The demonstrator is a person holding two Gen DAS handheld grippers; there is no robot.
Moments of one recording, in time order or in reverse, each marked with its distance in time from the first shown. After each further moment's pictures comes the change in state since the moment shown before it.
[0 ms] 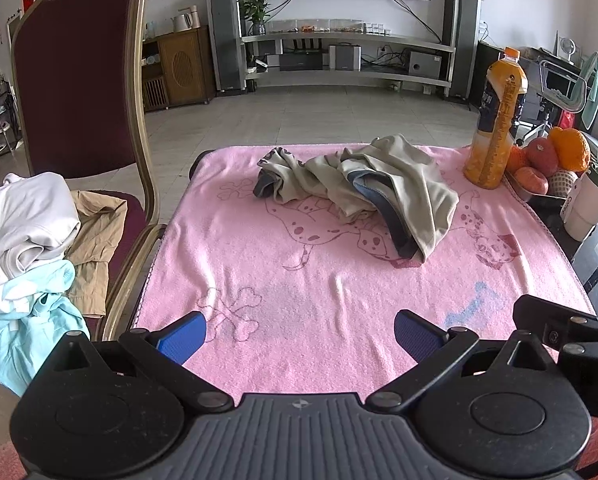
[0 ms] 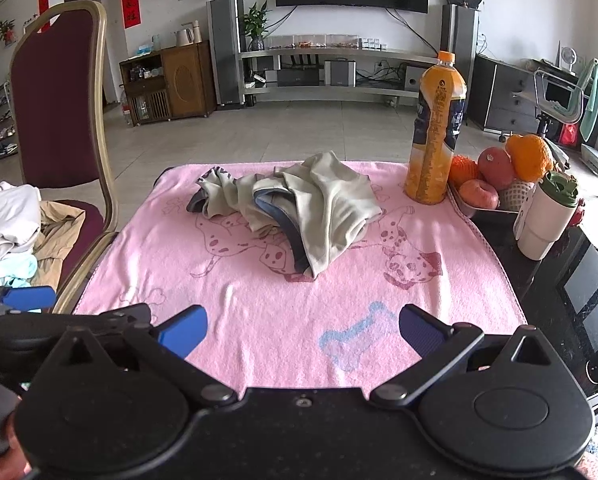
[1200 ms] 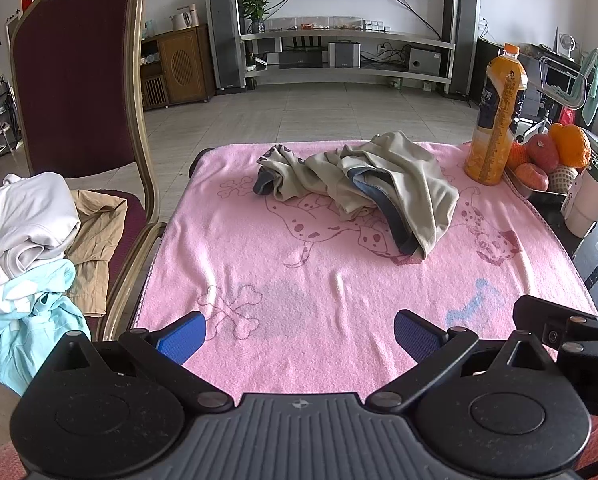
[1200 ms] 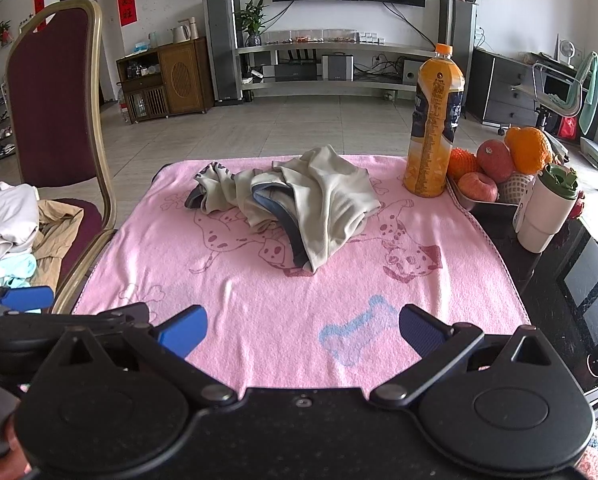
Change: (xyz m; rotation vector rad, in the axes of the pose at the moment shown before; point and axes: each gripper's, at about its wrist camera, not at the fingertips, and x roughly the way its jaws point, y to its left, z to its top) left arm 0.000 0.001 0.001 0.000 0.009 0.004; right arm 0.001 -0.001 -0.001 0.006 0.015 -0.006
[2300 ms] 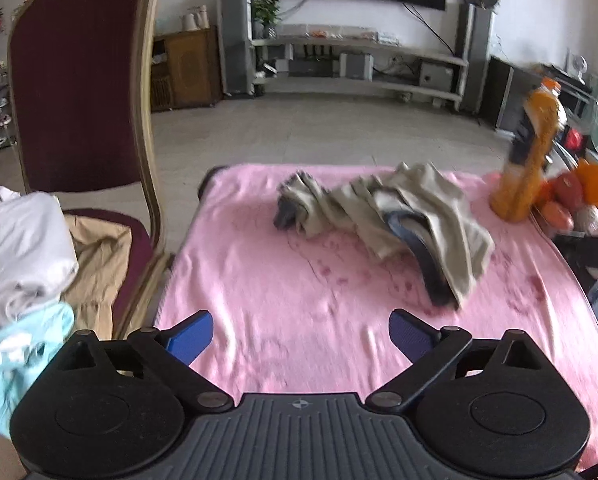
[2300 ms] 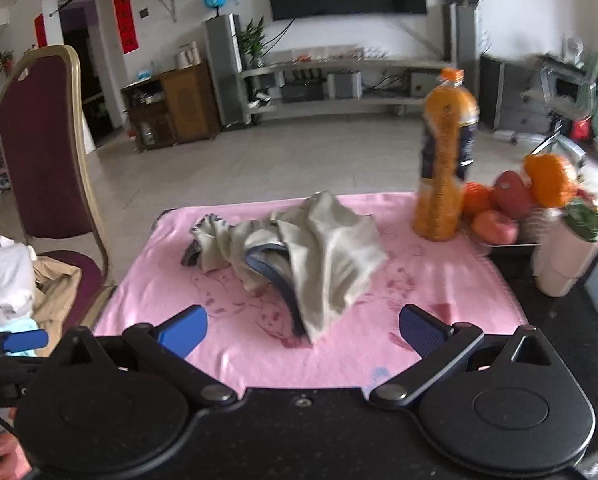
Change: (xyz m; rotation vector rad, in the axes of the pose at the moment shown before) left arm 0.049 0.048 0.056 -0.052 -0.040 0.005; right arm 0.055 -0.034 0.080 0.064 -0.010 0.107
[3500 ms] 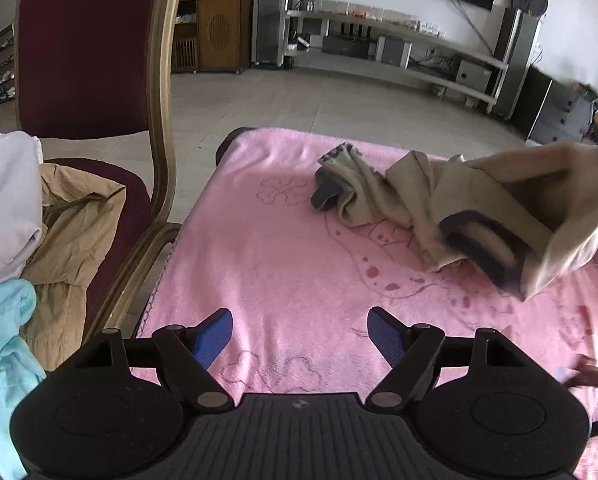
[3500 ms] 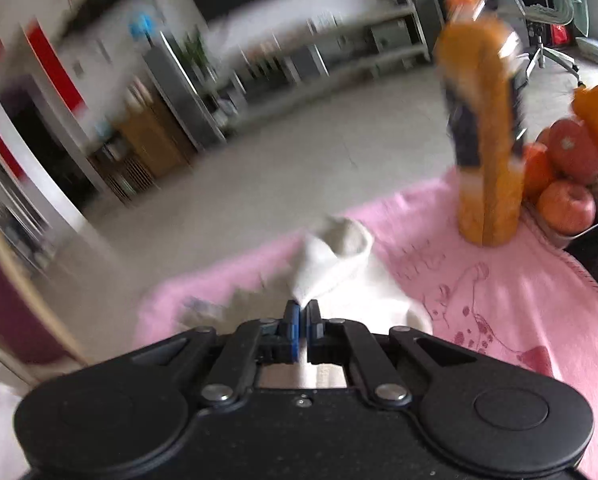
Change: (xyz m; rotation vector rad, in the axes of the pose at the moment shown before) left arm 0.080 0.040 -0.003 -0.137 0.077 -0.012; right arm 0.084 -0.059 0.072 0.365 -0.069 0.084
